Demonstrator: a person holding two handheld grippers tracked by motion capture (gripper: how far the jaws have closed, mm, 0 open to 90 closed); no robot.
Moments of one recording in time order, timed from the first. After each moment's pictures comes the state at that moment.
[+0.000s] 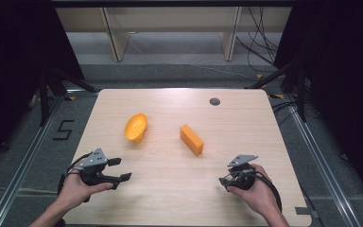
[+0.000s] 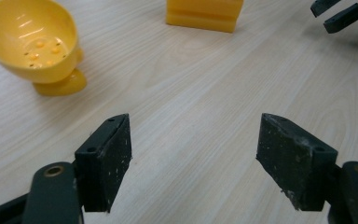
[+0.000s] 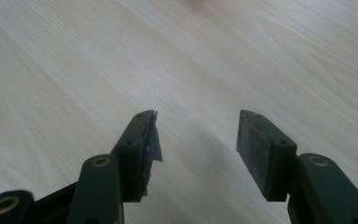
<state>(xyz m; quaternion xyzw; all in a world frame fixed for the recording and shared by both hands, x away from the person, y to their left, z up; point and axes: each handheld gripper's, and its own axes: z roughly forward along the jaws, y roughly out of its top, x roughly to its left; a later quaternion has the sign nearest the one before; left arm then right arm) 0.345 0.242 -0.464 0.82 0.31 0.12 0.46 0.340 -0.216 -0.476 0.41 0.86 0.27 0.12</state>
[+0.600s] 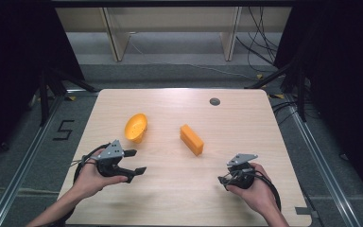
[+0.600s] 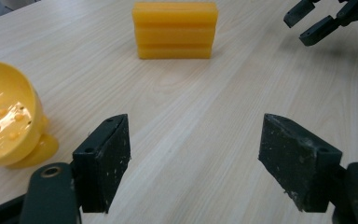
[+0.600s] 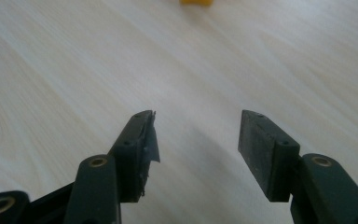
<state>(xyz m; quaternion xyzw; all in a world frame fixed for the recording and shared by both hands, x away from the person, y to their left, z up) 0.363 0.200 -0.448 0.84 0.27 0.11 0.47 0.344 -0.213 -0.474 0.40 0.86 0.29 0.13</state>
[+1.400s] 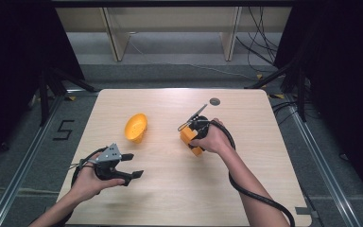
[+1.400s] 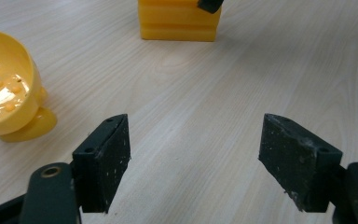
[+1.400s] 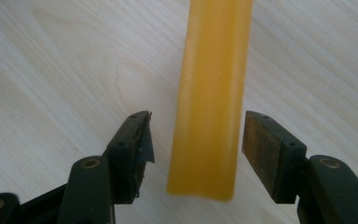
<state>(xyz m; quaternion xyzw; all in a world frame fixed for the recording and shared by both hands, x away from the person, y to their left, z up) 0.358 0.212 -0.460 0.84 0.28 0.11 0.46 0.488 -0.100 -0.441 0.40 0.90 0.17 0.07</state>
